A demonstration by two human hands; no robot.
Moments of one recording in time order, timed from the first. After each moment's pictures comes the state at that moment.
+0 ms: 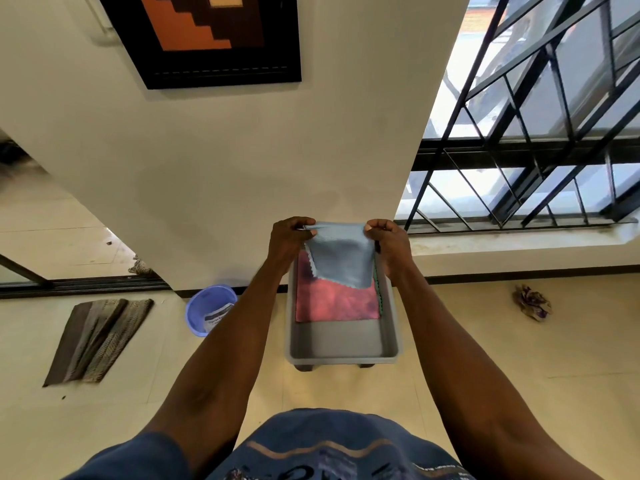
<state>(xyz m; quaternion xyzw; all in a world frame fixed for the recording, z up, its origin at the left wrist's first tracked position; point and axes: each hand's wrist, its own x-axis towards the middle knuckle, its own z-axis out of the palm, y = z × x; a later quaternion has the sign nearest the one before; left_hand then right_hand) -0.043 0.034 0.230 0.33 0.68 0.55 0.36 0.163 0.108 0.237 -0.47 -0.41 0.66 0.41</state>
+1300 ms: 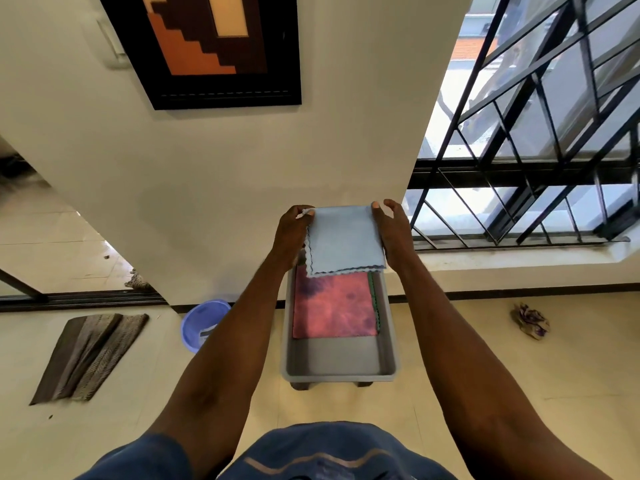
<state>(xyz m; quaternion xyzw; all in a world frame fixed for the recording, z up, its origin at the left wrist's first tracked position) -0.035 0.061 0.273 0.29 0.62 0.60 0.41 0.155 0.136 0.282 -0.50 -0.51 0.57 0.41</state>
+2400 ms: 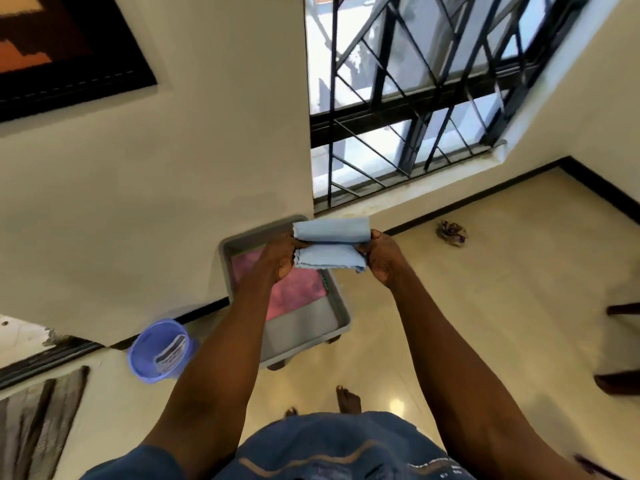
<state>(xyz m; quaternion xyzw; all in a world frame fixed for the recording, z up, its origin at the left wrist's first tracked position) 0.094 0.070 0.232 0.28 0.59 0.40 0.64 0.304 0.070 0.223 -0.54 -0.29 0.67 0.42</state>
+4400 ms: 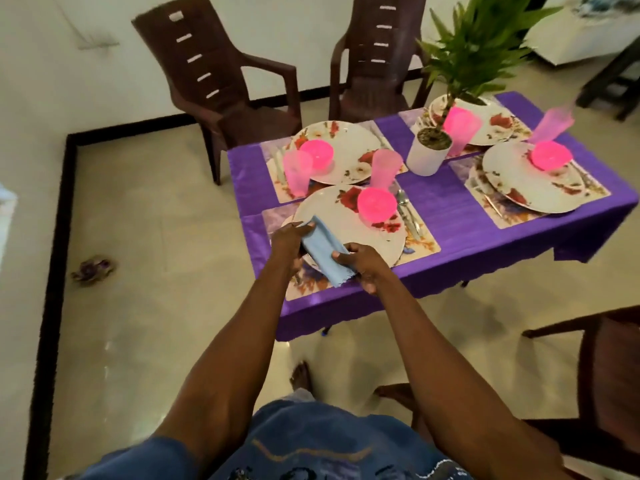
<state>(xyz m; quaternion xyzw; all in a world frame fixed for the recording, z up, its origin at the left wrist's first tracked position) 0.699 -0.368 0.178 0.50 0.27 -0.07 0.82 0.674 -0.545 0.190 -0.66 0.12 0.27 0.69</state>
